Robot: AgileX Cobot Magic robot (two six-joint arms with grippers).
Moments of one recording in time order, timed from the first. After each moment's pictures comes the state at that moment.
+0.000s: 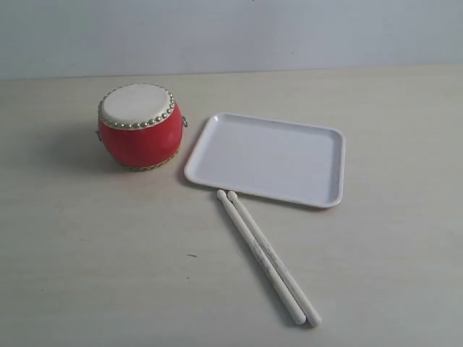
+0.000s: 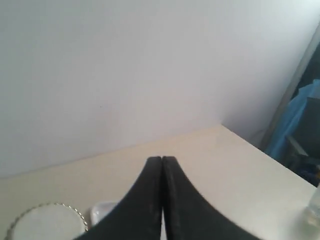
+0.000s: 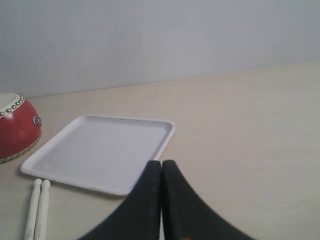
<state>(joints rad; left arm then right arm) -0.08 0.88 -0.83 1.75 -0.63 -1.99 0.03 0.01 -0.01 0.10 0.30 0.08</state>
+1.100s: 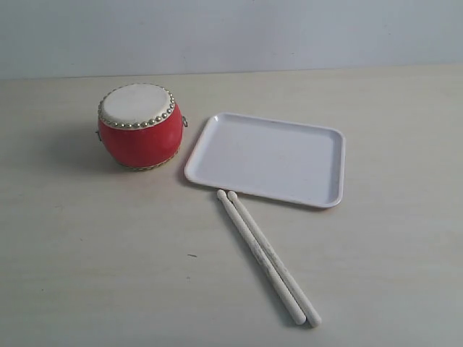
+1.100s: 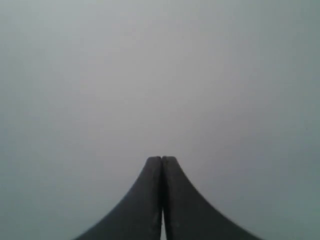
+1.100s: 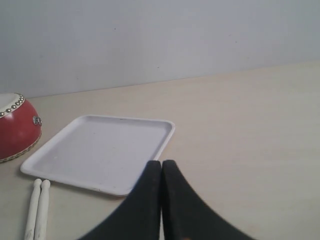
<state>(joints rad) -0.19 0.65 -0.92 1.75 -0.25 -0.15 0.03 0.01 -0.01 0.10 0.30 0.08</state>
